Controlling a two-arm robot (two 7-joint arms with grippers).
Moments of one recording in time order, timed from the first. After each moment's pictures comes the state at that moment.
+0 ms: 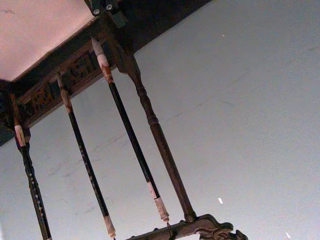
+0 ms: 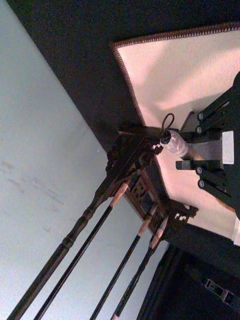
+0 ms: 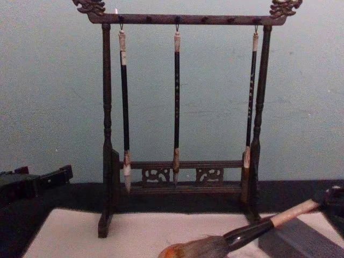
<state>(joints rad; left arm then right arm) -0.20 0.60 0.45 -1.41 -0.25 -0.12 0.03 0.32 0.58 -0.49 -1.23 1.42 0.25 0.32</state>
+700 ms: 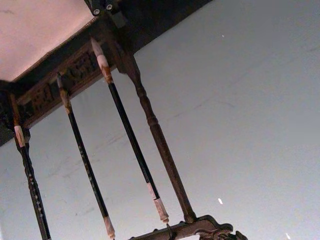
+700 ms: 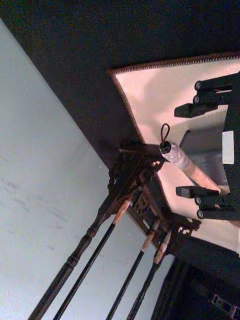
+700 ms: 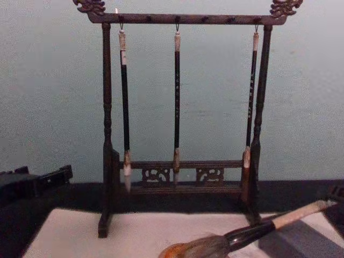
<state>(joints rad) -0.20 0.60 0.45 -1.41 -0.25 -0.12 0.03 0.29 0.60 -0.48 -1.26 1.44 0.24 0.25</state>
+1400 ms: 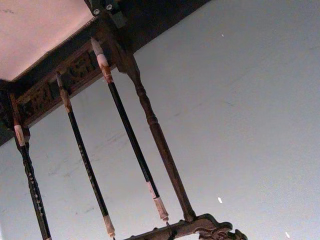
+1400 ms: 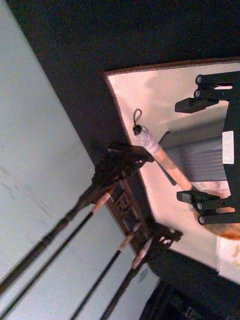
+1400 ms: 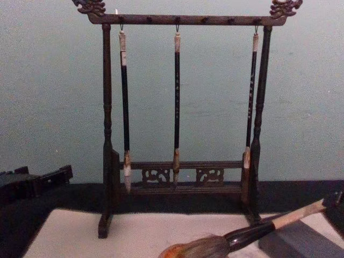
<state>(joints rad) -0.20 0.60 0.45 -1.41 -0.25 -0.12 0.03 0.17 0.70 -0.48 -1.49 1.38 0.17 0.11</state>
